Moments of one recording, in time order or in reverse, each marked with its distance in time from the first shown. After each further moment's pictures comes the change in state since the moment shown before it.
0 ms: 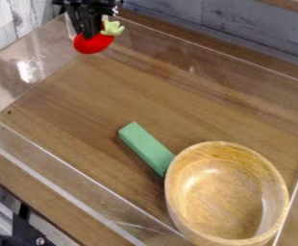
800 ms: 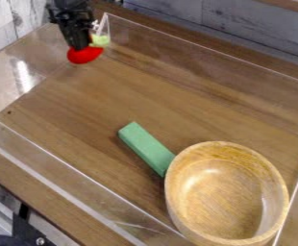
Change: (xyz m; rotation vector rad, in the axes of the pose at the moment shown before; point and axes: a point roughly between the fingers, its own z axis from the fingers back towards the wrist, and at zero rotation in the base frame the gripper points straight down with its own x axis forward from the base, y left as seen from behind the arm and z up) arm 0.016 0.043 -0.045 -0.195 0.059 -0.011
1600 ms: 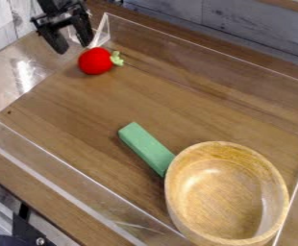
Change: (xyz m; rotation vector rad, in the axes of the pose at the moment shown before) arm 0.003 0.006 0.002 -0.182 -0.039 0.353
